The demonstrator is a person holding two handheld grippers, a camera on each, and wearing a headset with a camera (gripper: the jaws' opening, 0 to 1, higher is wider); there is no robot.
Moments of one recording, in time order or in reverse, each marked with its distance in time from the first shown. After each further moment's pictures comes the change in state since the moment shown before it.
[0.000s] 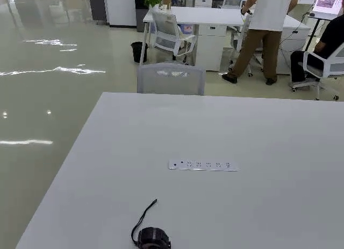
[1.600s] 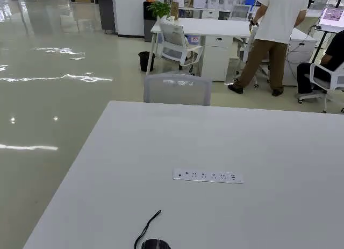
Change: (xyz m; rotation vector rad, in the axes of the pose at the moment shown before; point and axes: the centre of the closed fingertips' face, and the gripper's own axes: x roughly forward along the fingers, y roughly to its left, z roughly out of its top) left arm -0.031 0.020 0.020 0.085 0.005 0.038; right arm 0.004 0.012 -0.010 -0.028 0.016 0.027
